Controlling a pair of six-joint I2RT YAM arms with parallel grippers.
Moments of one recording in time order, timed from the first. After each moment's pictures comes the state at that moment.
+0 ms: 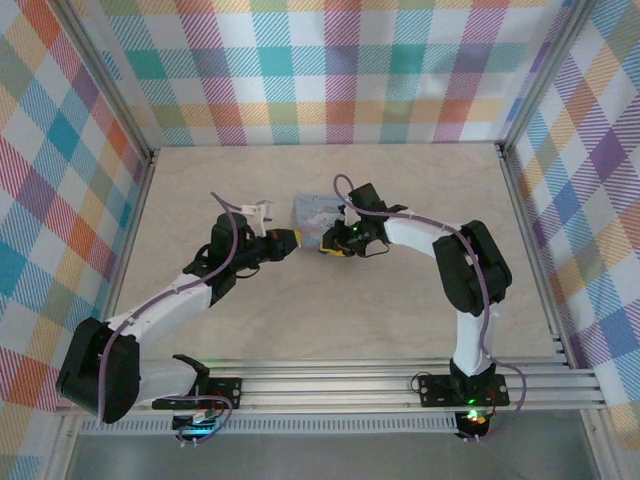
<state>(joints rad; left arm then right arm) -0.44 1.23 0.67 0.14 0.42 -0.67 0.54 1.94 1.27 -0.34 -0.56 0.69</state>
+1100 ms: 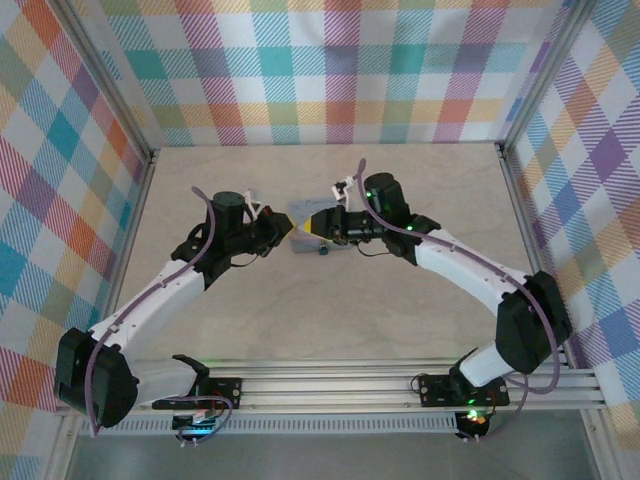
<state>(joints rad) -0.44 1.21 0.91 -0.19 0.38 -1.13 0.65 1.51 1.13 -0.06 -0.70 0.88</state>
